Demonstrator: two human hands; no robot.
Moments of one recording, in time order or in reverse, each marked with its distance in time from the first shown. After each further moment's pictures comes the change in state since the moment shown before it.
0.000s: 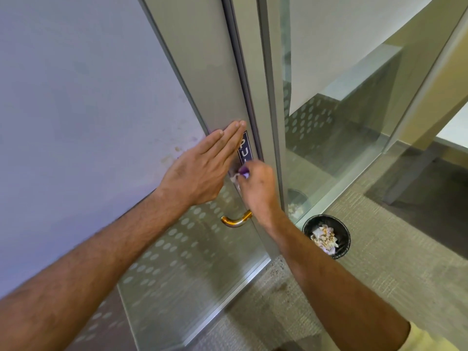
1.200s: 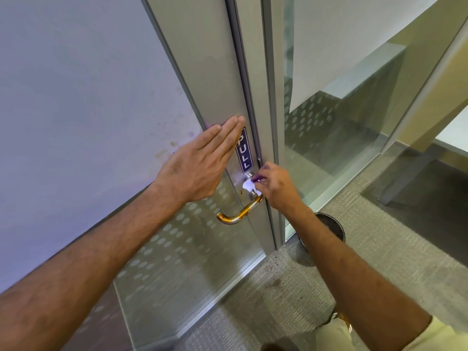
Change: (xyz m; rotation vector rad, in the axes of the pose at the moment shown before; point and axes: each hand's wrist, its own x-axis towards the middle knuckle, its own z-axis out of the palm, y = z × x) left_hand 0.000 0.000 0.000 -0.005 -0.051 0.002; right_hand 0.020 0.082 -0.017 0.027 -0.323 -0.150
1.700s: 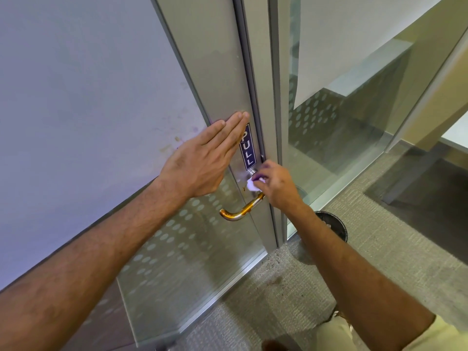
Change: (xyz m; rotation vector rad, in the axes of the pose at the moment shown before) left_hand 0.001 -0.001 -0.002 0.018 0.041 -0.005; right_hand -0.002 0.000 0.009 0.011 0.033 0.009
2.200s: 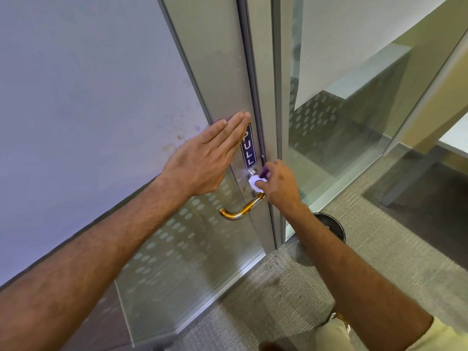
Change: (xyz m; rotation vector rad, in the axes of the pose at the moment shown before) left_hand 0.000 0.000 -0.001 -0.028 -0.021 -0.001; right_hand -0.004 -0.009 0.001 -0.107 0.088 0.161
